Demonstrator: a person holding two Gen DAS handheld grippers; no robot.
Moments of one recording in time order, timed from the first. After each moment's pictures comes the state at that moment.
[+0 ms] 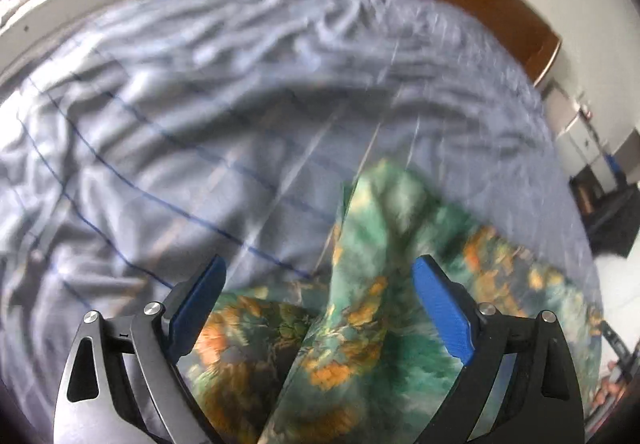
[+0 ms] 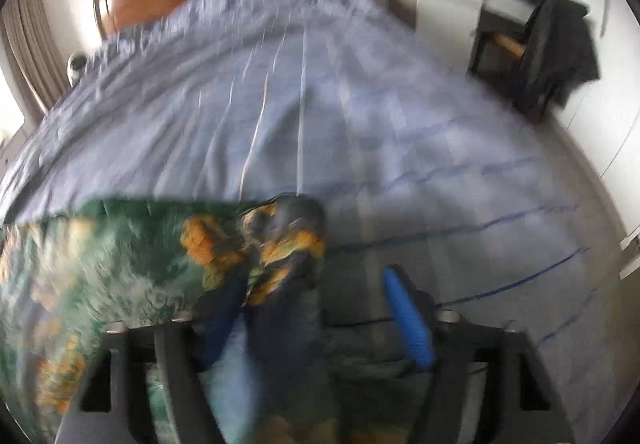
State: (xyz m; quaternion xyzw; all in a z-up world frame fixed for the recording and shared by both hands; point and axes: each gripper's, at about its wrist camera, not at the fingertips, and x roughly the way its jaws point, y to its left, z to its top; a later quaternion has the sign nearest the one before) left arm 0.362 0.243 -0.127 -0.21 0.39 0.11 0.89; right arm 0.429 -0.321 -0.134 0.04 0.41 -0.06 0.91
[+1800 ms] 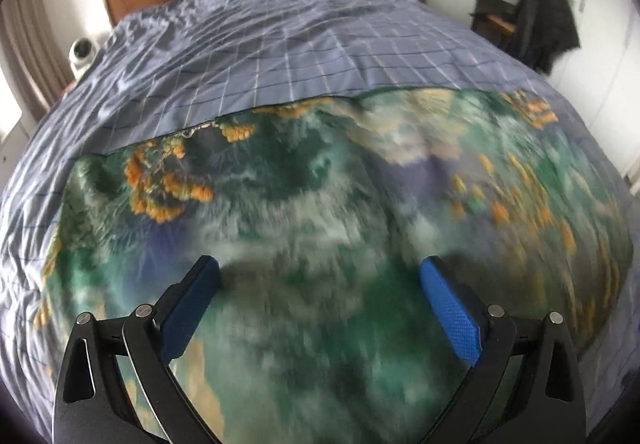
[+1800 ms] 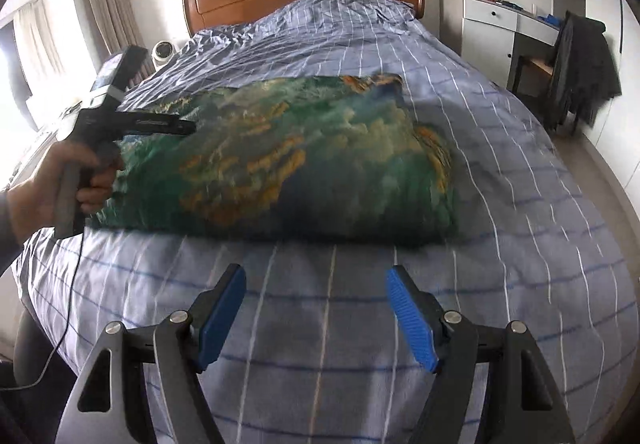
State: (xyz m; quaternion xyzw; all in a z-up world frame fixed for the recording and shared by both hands) left arm 0.319 -0.018 -0.132 0.06 0.44 -0.06 0.90; right arm 0.142 -0.252 -0.141 0.03 0.39 0.05 0.92
